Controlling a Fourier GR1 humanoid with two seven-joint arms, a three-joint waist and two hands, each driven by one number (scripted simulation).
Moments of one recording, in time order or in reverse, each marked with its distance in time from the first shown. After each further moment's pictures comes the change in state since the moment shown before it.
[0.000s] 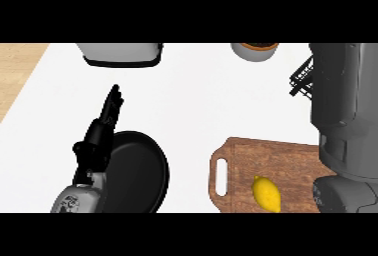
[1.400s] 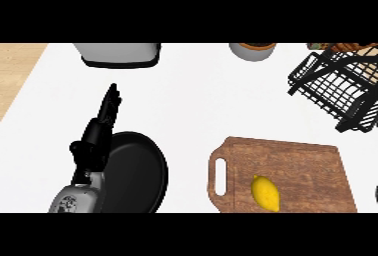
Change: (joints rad) left arm -0.001 0.001 0.008 -0.015 -0.001 -0.002 0.013; right arm 0.120 -0.278 -0.207 0.317 -0.161 -0.457 -0.081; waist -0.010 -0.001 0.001
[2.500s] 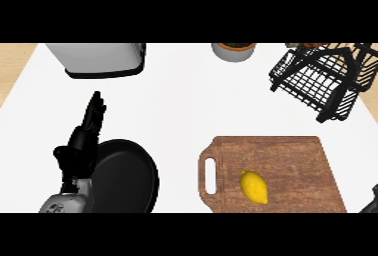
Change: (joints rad) left arm 0.062 0.024 0.056 -0.005 0.014 0.011 -0.012; right arm 0.374 0.246 -0.084 -0.970 -0.137 -0.124 0.035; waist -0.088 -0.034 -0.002
